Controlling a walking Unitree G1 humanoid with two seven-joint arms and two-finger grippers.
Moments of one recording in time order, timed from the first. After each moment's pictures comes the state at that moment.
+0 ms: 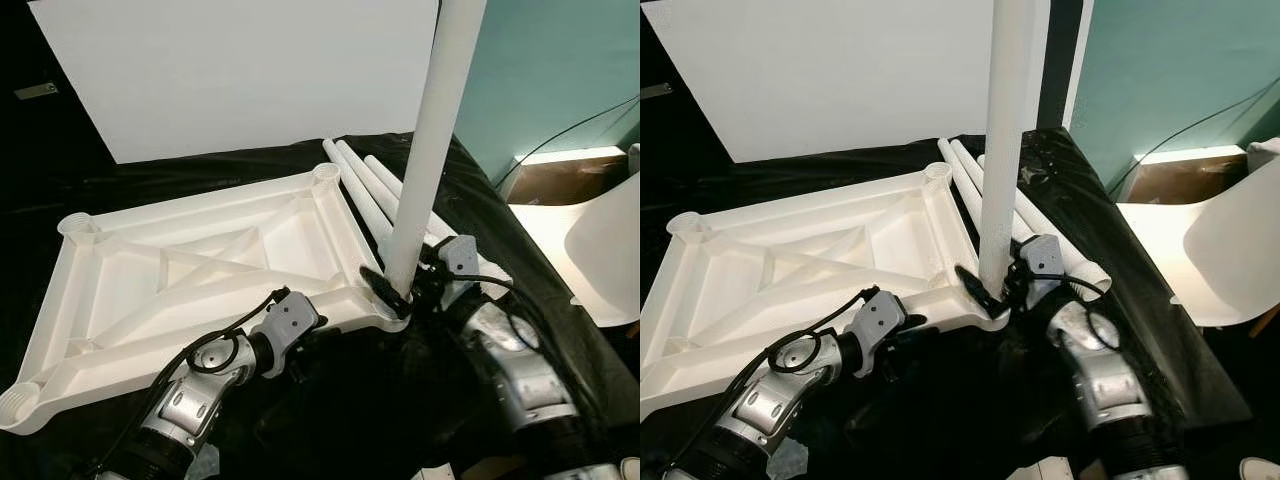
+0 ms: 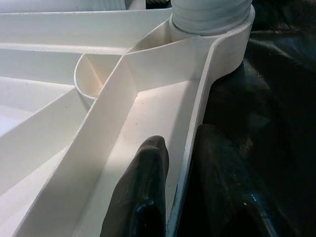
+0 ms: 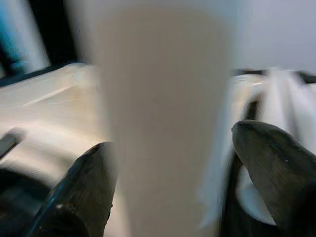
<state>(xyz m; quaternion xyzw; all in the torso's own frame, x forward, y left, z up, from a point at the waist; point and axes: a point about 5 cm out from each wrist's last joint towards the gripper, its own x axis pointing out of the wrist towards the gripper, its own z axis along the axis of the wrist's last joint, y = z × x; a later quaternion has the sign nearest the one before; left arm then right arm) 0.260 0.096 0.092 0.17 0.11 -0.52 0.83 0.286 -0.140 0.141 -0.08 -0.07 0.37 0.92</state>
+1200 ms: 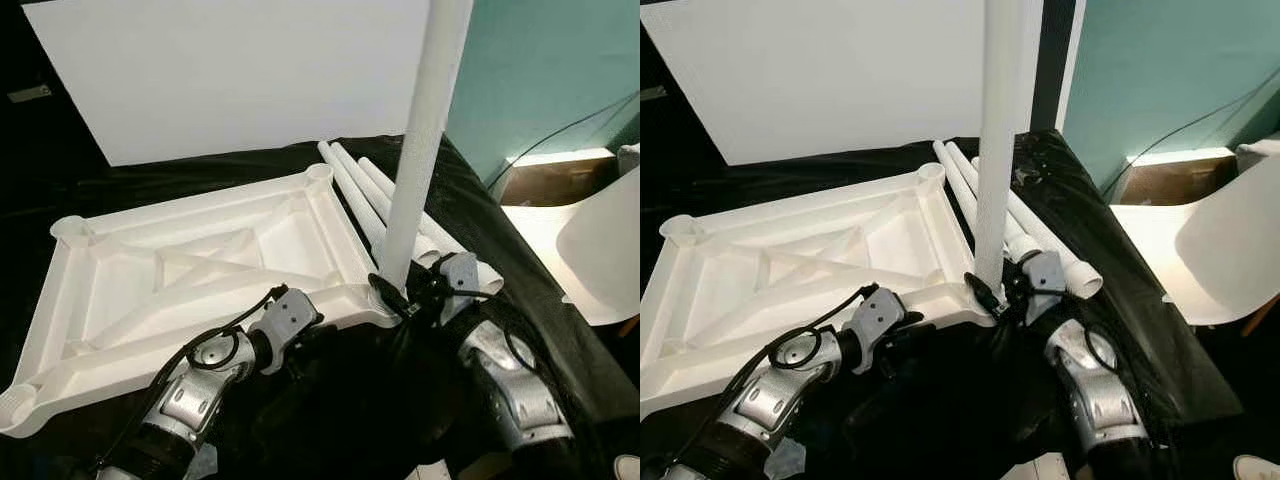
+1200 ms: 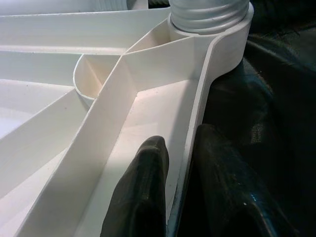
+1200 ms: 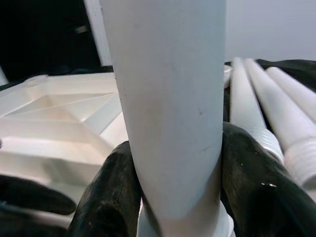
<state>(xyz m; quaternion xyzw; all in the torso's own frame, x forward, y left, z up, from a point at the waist) 0.263 0.097 0.091 0.17 0.11 -0.52 0.83 0.270 -0.133 0.125 -0.04 -0.07 0.25 0.96</state>
